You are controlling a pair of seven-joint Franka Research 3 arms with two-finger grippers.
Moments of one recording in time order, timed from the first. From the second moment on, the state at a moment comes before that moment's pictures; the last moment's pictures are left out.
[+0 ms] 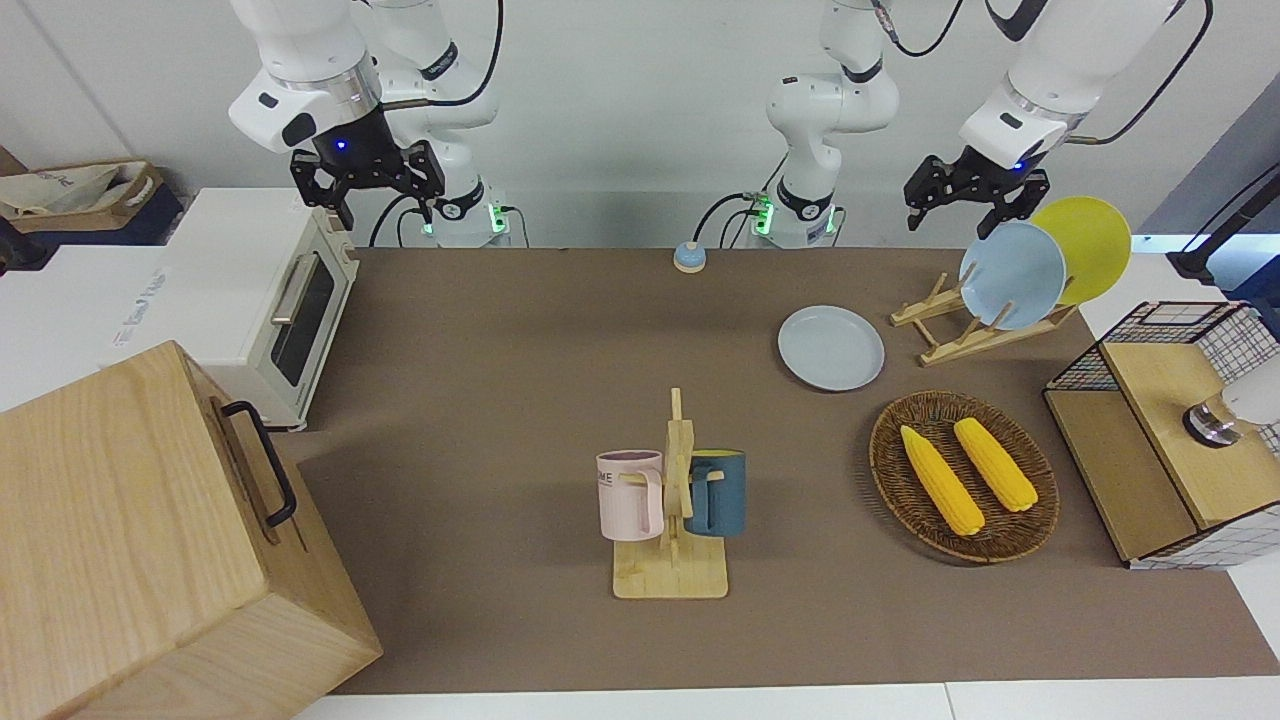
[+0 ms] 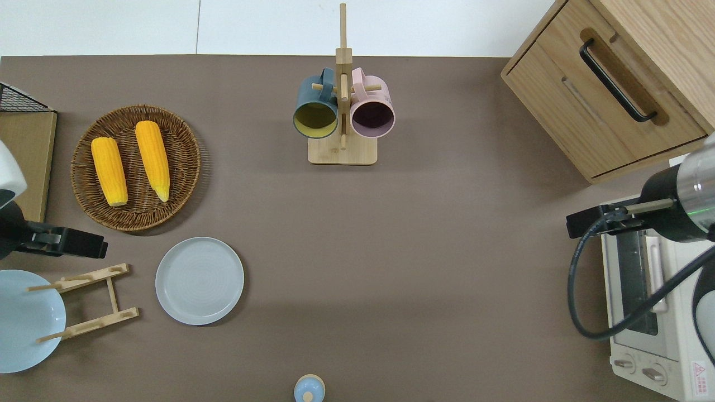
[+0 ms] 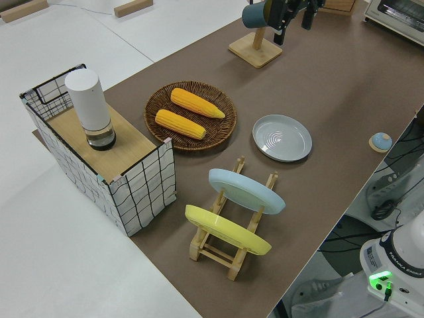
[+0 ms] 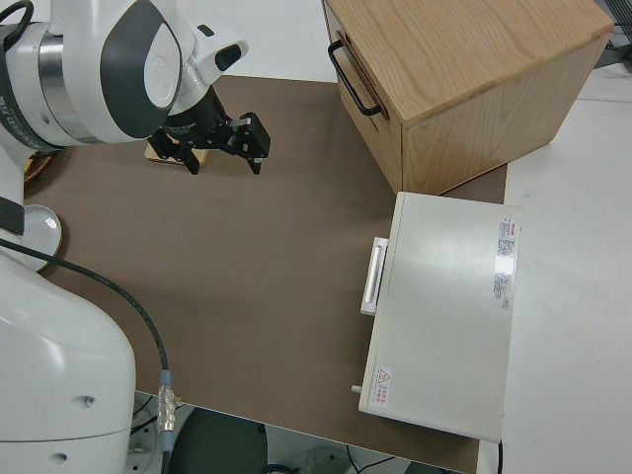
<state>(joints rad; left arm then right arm) -0.02 -0.08 0.00 -1.63 -0.04 1.45 0.14 0.03 0.00 0.09 -1.47 0.00 1.39 0.03</state>
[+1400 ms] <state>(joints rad) 0.04 -0.21 0.01 -2.39 -0.03 2.14 0.07 0.03 0.00 0.09 -1.47 0.00 1.39 0.03</state>
